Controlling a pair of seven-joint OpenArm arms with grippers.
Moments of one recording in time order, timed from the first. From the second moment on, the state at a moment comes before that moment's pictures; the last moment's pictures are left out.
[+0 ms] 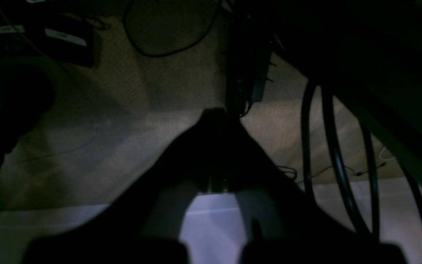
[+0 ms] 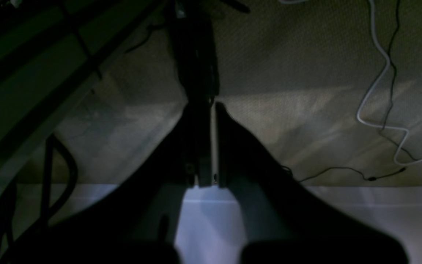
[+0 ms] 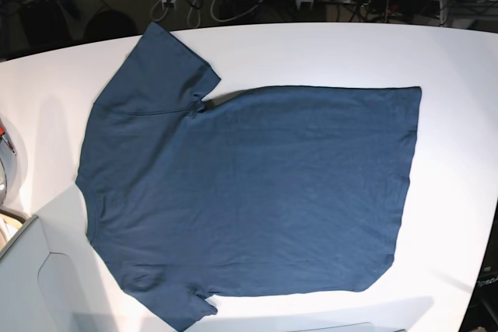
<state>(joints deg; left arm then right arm) 4.8 -0.8 1.5 4.0 -1.7 -4.2 2.7 -3.4 0.2 -0.7 4.5 7.9 6.0 -6.1</state>
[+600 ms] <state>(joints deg) 5.3 -1.9 1.4 3.9 -1.7 -3.9 2.6 -3.5 0.2 -0.7 4.5 7.9 6.1 -6.1</state>
